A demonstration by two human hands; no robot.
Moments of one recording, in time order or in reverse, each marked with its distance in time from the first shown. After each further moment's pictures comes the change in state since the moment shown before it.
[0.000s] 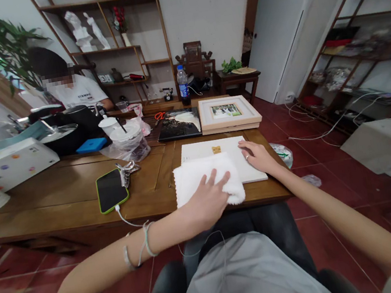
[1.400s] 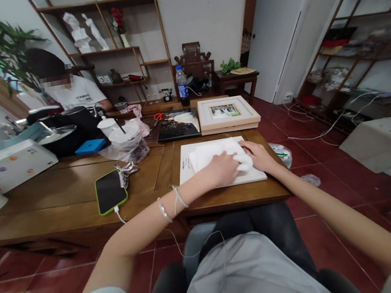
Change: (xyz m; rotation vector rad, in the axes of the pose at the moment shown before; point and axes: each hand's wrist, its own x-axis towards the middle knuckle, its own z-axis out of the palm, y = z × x) left_hand 0.081 -0.027 -0.008 -0.109 0.066 -0.014; right_hand 0.002 0.001 -0.004 0.084 -0.010 0.023
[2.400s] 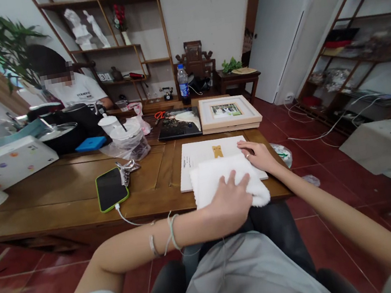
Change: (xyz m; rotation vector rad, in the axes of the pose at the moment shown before) left_hand -0.056 0.061 0.004 0.054 -0.039 0.029; right_hand -0.001 -0.006 0.001 0.009 0.027 0.005
